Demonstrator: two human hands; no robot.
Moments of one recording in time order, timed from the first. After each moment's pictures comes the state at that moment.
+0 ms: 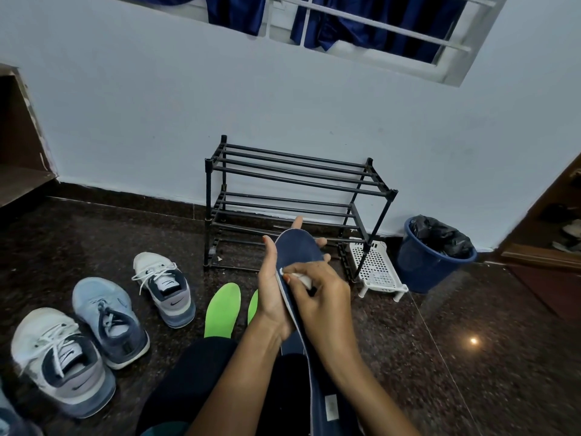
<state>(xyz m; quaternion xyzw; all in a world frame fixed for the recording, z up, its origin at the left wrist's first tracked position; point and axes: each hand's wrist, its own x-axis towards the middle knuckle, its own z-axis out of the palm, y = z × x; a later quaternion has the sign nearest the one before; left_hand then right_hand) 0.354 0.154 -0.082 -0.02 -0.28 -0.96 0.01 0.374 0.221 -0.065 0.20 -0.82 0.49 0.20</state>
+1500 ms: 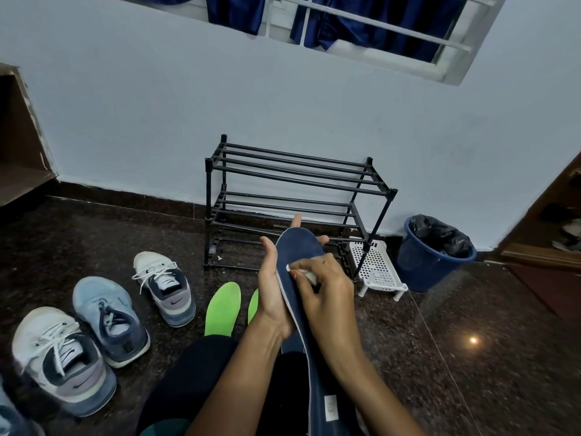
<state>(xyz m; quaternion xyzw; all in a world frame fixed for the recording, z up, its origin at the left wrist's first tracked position) 0.352 0.154 -0.085 -0.02 -0.29 -0.96 0.01 0.370 0.225 -0.066 0.21 -0.84 0.46 0.22</state>
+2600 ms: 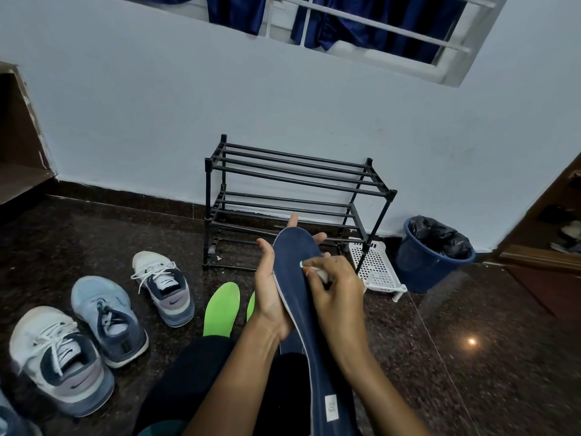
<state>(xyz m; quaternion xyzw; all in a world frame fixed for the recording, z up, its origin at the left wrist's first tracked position) 0.355 0.152 -0.082 -0.05 -0.27 -0.96 0.01 0.364 0.235 -0.065 0.17 -0.84 0.47 0.23</state>
